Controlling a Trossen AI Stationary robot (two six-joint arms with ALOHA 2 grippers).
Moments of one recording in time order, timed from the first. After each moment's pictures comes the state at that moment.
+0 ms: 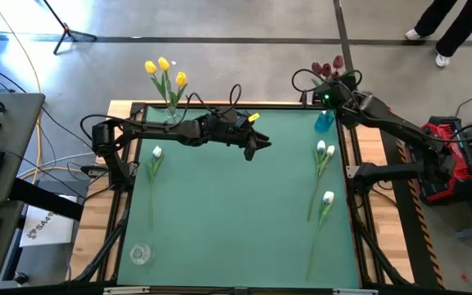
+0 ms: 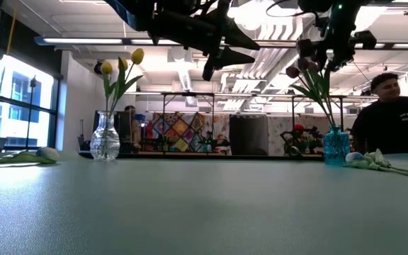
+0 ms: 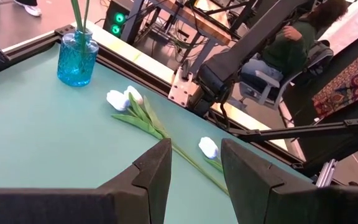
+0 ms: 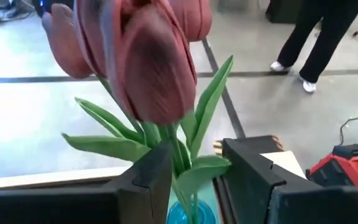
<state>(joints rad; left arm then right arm) 0.23 1.79 1.28 0.21 0.21 -0.43 -0.64 1.13 1.12 -0.87 0.89 0.67</state>
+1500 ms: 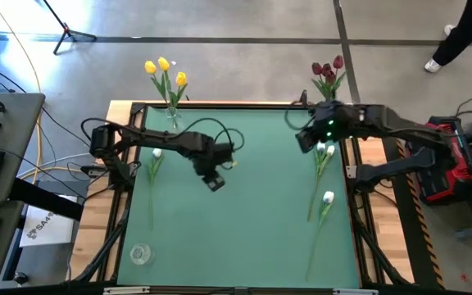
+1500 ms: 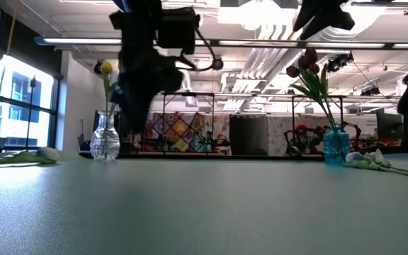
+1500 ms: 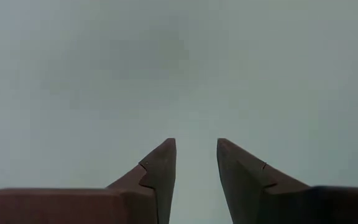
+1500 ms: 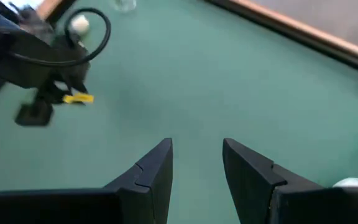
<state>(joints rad) 0.10 1.78 1.28 -0.99 0.09 -0.53 -0.20 1.13 1.34 -1.09 0.18 0.67</state>
